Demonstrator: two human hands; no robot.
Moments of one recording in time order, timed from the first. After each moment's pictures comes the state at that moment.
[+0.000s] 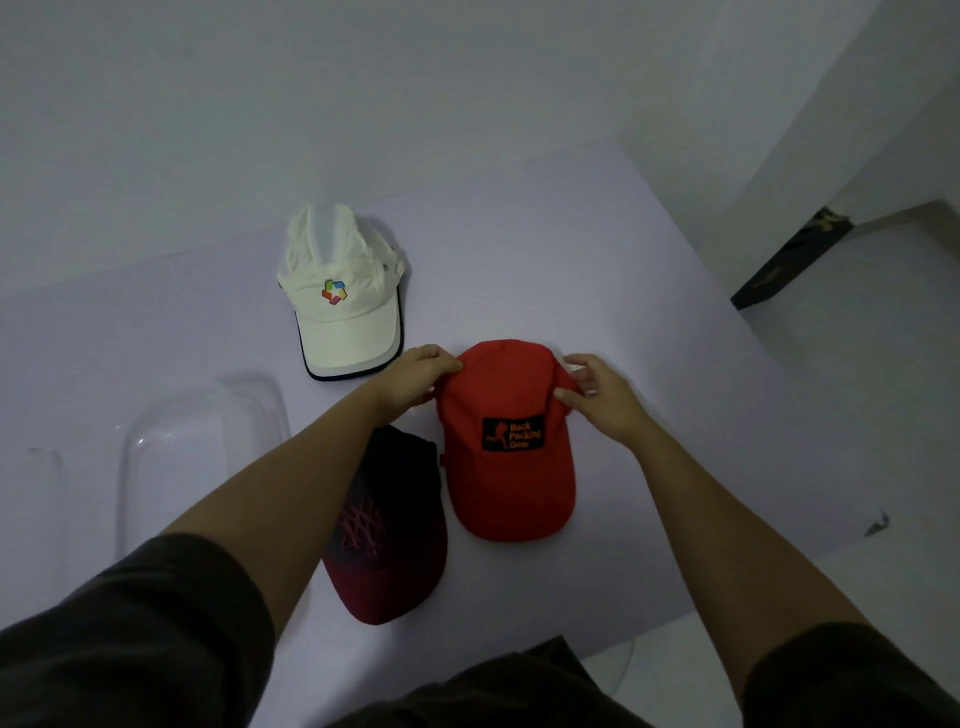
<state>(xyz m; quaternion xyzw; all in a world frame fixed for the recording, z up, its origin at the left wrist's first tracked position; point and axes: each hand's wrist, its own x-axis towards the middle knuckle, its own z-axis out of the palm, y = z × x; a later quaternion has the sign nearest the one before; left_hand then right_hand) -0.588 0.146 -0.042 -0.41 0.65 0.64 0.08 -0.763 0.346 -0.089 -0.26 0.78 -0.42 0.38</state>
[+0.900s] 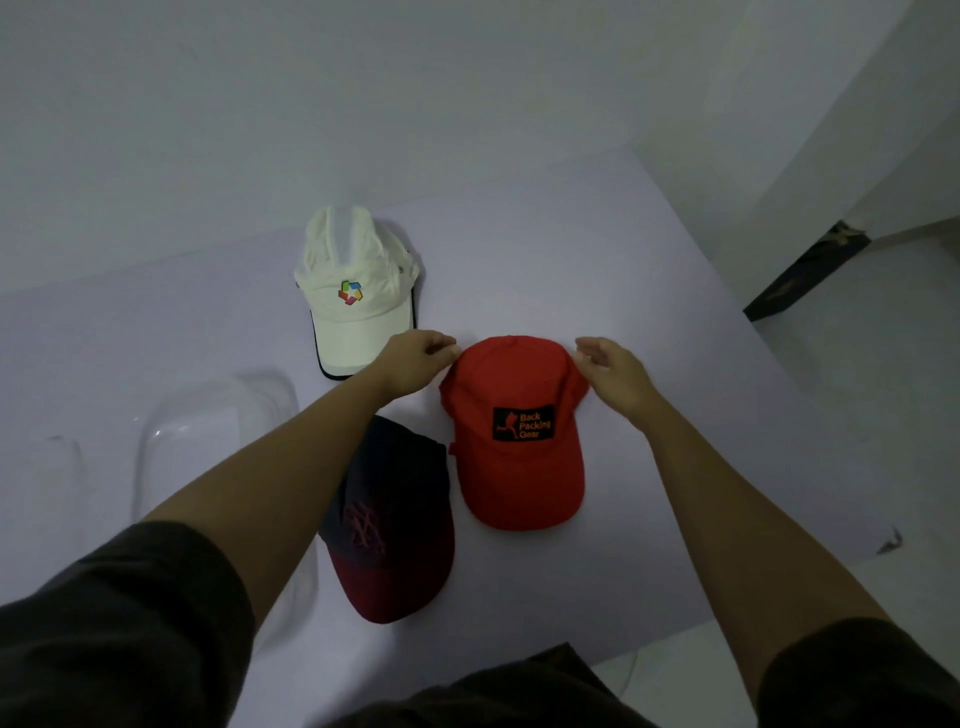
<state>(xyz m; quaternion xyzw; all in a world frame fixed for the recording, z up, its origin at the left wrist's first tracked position) -0.586 0.128 -0.026 -0.37 0.82 0.44 0.04 -0.778 0.320 -0.066 -0.27 0.82 -0.39 0.33</state>
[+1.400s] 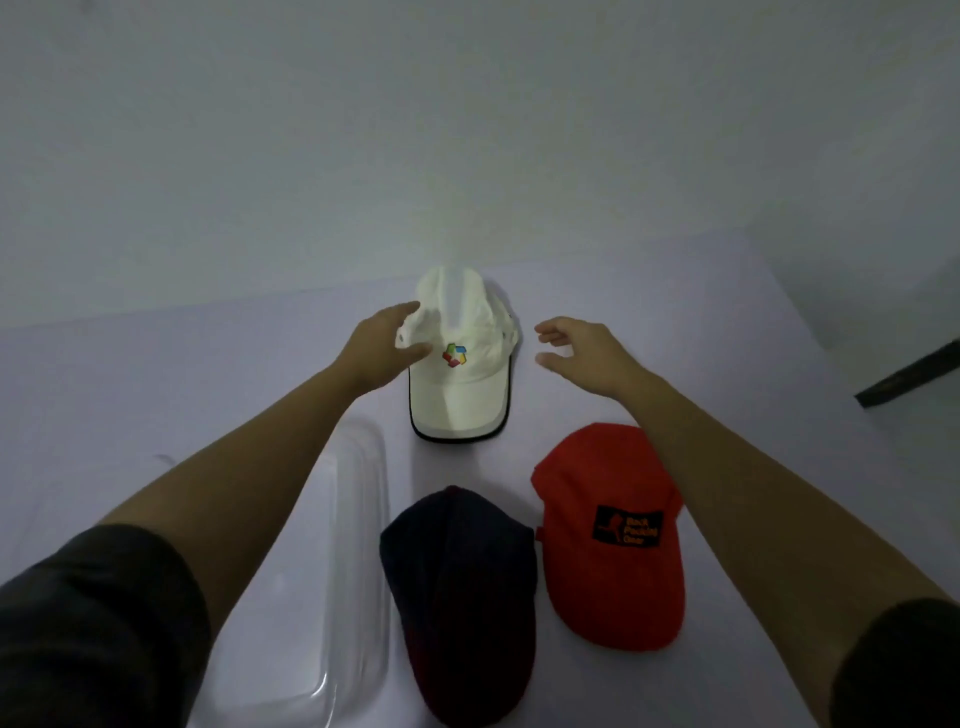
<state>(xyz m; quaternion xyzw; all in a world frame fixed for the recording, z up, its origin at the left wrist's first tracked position) -0.516 -0.014 0.010 -0.44 0.85 0.29 -0.06 -0.742 0.136 -0.002 -0.51 0.76 -0.27 0.30</state>
